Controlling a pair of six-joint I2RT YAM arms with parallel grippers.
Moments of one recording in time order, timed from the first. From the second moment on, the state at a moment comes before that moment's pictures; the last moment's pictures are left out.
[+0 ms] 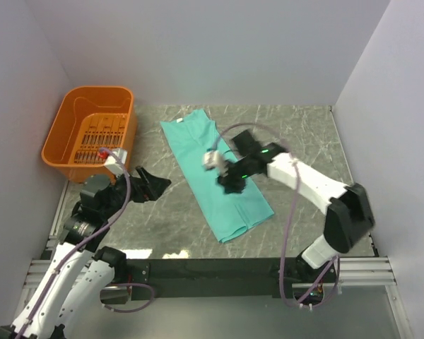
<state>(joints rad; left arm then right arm) -0.34 0.52 0.66 -0.40 0.23 -0.63 0.74 1.61 1.26 -0.75 -0.47 -0.71</state>
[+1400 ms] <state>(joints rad) -1.35 1.80 1.04 -0.24 -0.34 -0.24 -0.16 1.43 0.92 -1.29 -0.78 -1.89</state>
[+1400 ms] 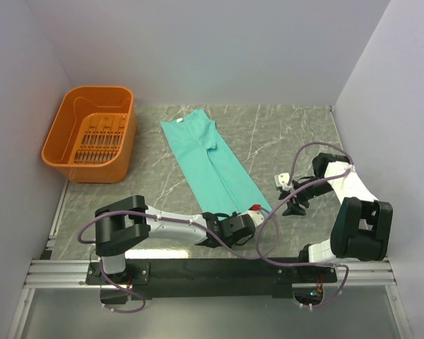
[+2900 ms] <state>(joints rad) -1.05 1.45 0.67 0.07 0.29 -0.36 0.30 1.29 0.68 -0.99 -0.69 -1.80</state>
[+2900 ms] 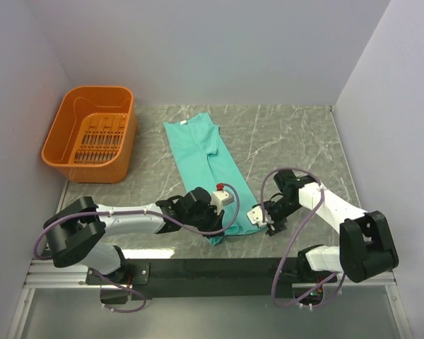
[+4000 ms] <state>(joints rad) -0.96 1.45 0.63 0.09 0.41 -0.38 0.42 1.23 0.65 -0.78 -0.59 -1.51</state>
